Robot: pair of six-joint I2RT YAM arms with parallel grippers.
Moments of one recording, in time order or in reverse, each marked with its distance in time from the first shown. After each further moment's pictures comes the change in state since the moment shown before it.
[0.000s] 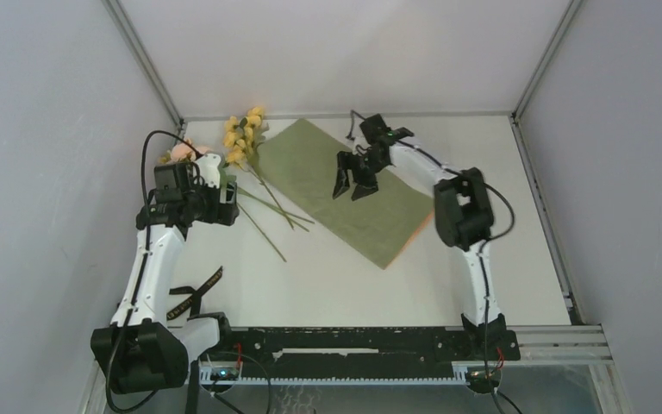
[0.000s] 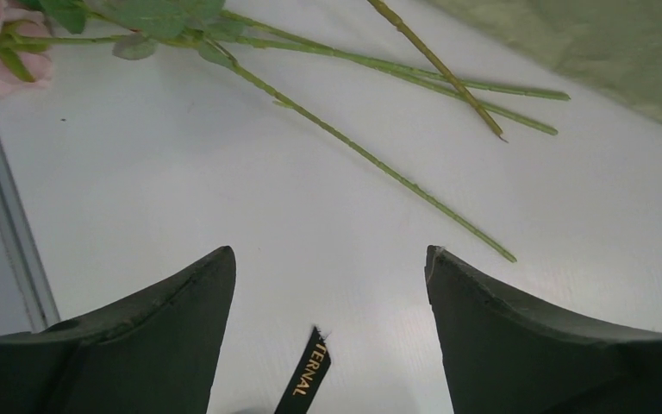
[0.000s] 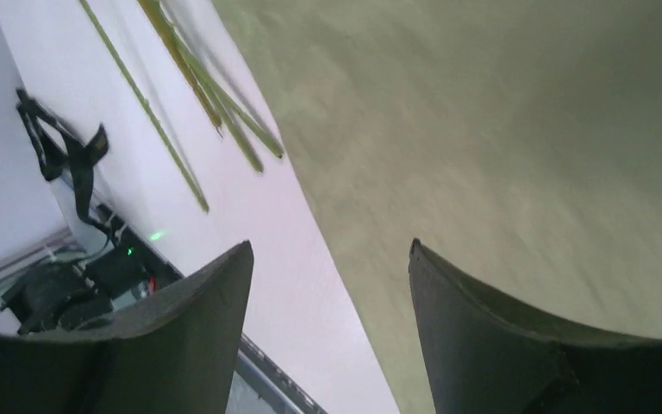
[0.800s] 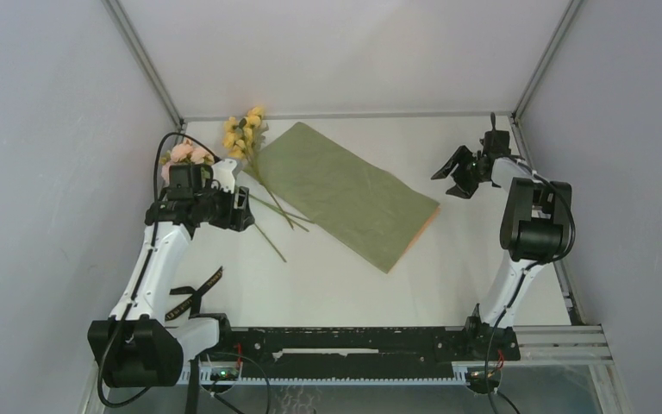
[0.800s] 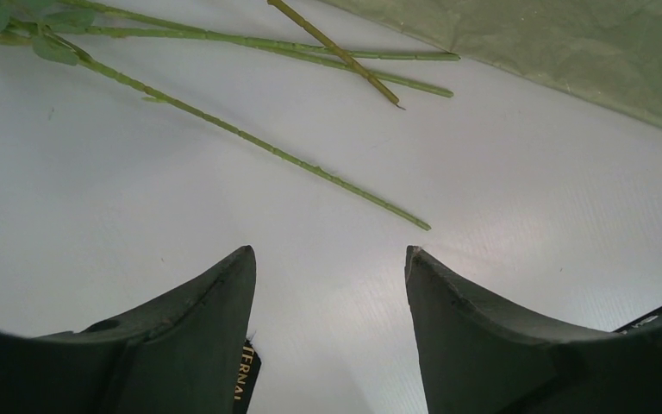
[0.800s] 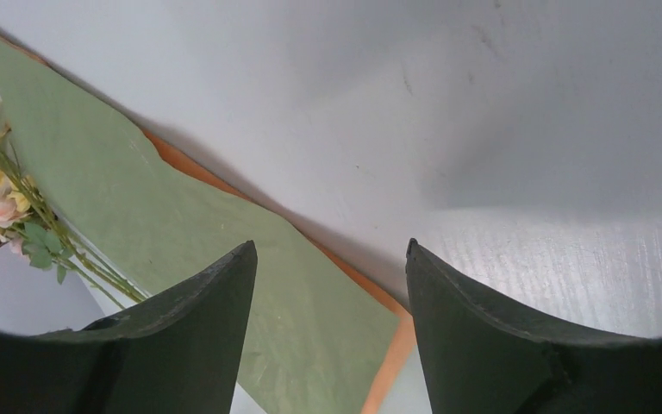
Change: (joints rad) left arm -0.092 0.026 0.000 -0.077 0.137 -0.039; right arm -0.619 -0.383 -0.703 0.483 0.099 0.253
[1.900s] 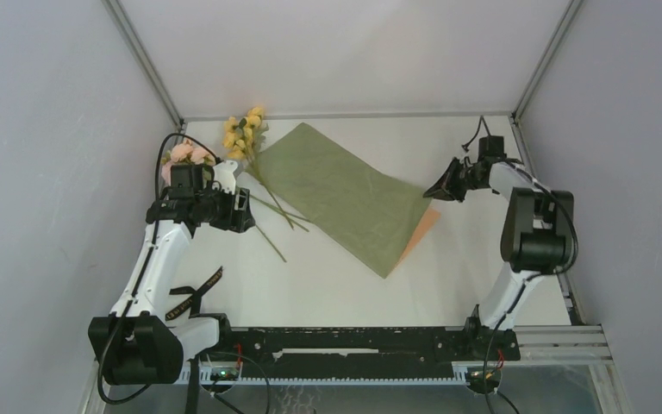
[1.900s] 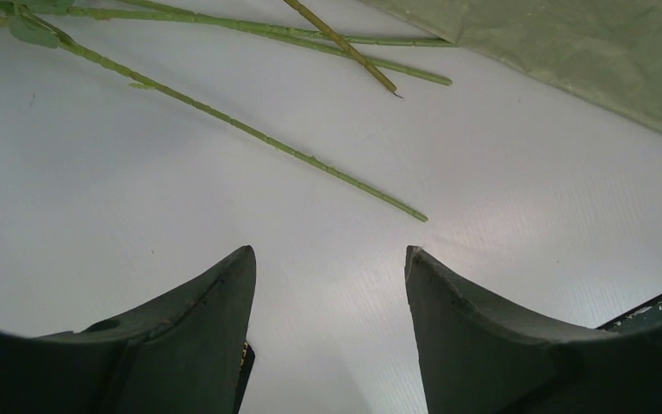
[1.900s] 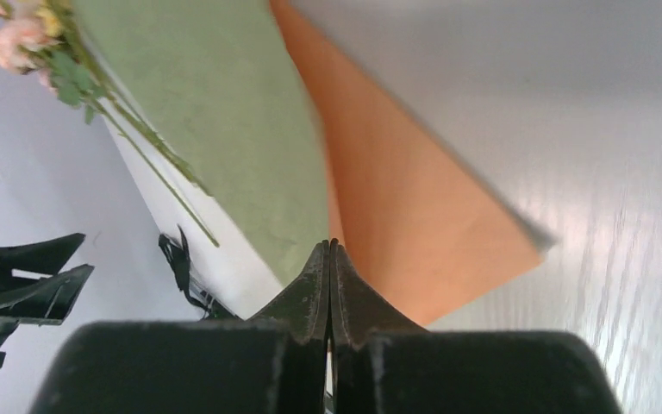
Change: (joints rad) left arm 0.000 0.016 0.000 -0.022 0.002 -0.002; right arm 0.034 -0.037 -0.064 -0.124 -0.264 -0.138
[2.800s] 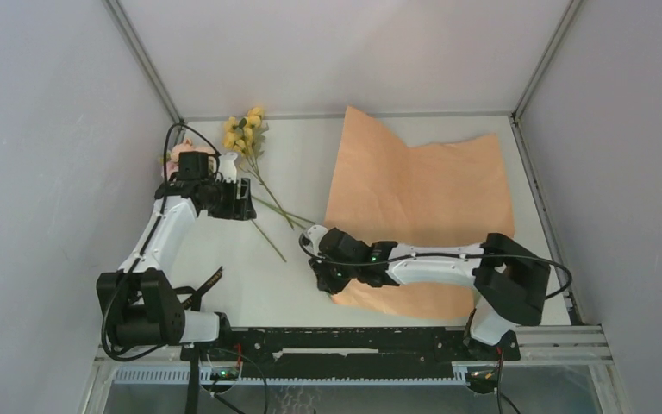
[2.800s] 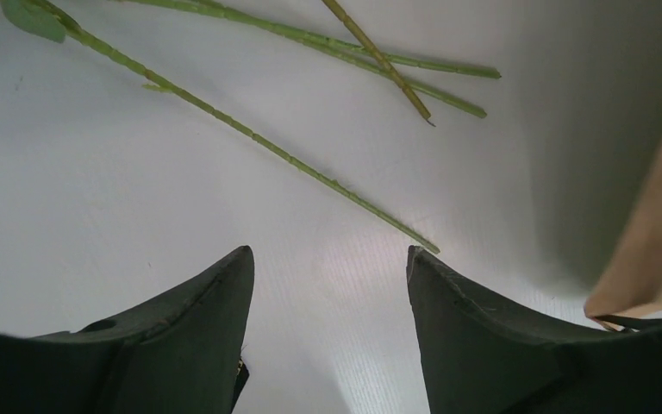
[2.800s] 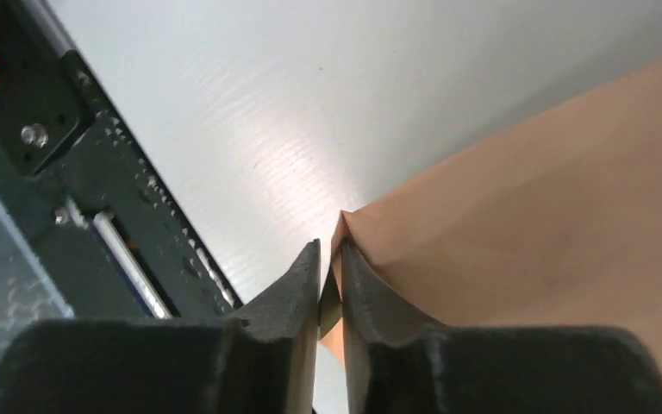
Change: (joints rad) left arm 0.016 0.195 0.084 0.035 -0.031 -0.093; right arm 1.247 -0.342 -0.309 0.338 0.611 -0.130
